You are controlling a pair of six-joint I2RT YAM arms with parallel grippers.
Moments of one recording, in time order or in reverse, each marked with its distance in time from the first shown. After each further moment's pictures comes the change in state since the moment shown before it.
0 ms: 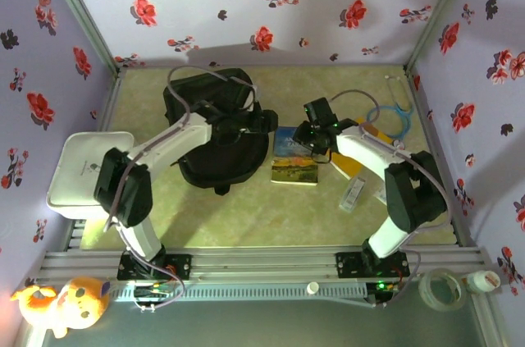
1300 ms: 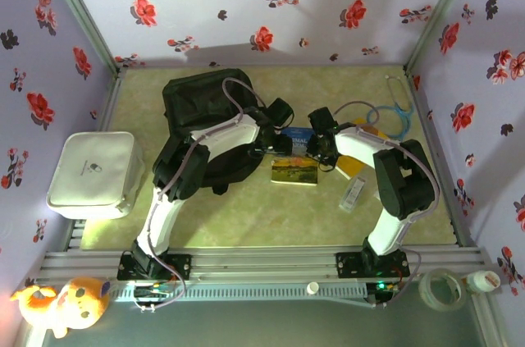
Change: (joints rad) left arm -0.116 0.426 0.278 -0.233 -0.133 -0.037; right arm -0.051 0.100 -0.054 -0.066 0.052 -0.051
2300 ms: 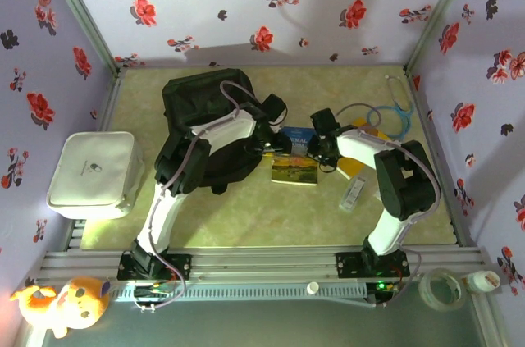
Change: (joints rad) left arm 0.055 0.047 0.042 -0.014 0.250 0.016; right arm -0.009 -0.011 -0.043 0.067 -0.041 0.022
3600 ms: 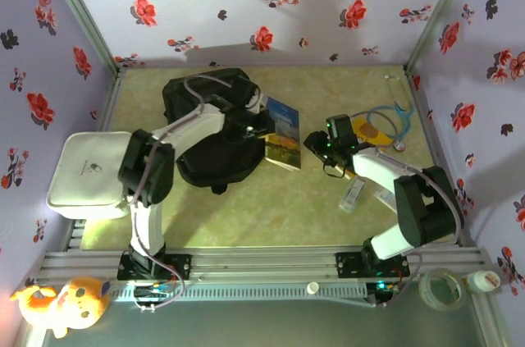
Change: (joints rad) left arm 0.148 -0.307 -0.225 0.206 0.169 -0.108; right arm -0.047 -0.246 -0.225 0.360 -0.149 0.115
